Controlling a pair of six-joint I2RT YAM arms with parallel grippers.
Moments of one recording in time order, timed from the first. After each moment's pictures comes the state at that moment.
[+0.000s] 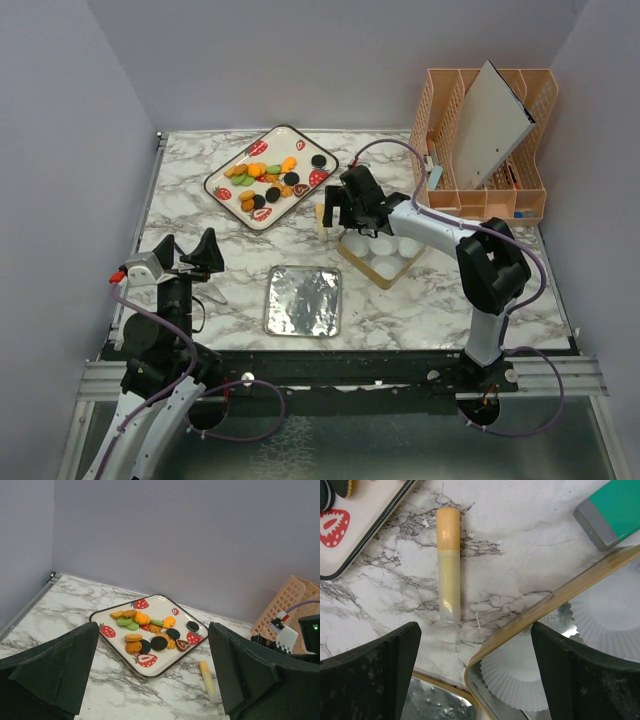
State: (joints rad) left arm -0.45 0.04 0.43 -0.03 -0.48 -0.18; right arm 0.66 1.87 1.33 -0.28 0.14 0.56
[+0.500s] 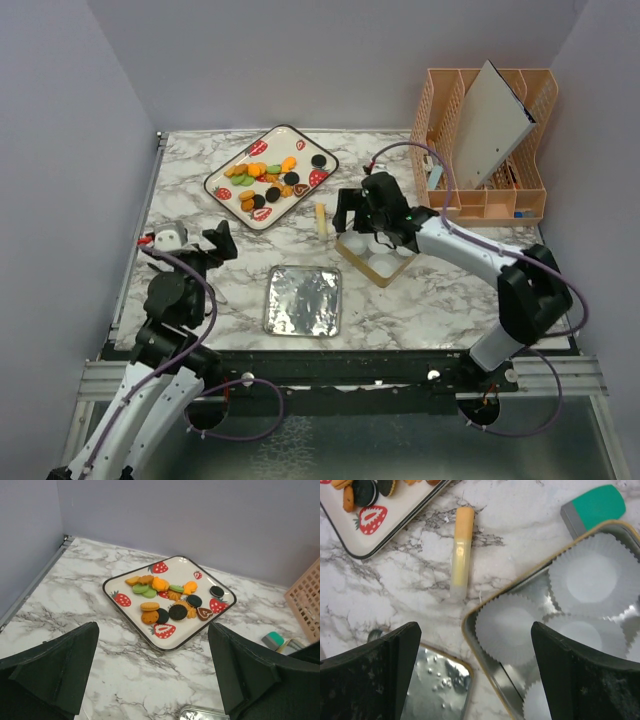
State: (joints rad) left arm -0.44 0.24 0.46 -0.05 -0.50 -0.19; right arm 0.66 1.70 1.20 -0.20 0.14 0.50
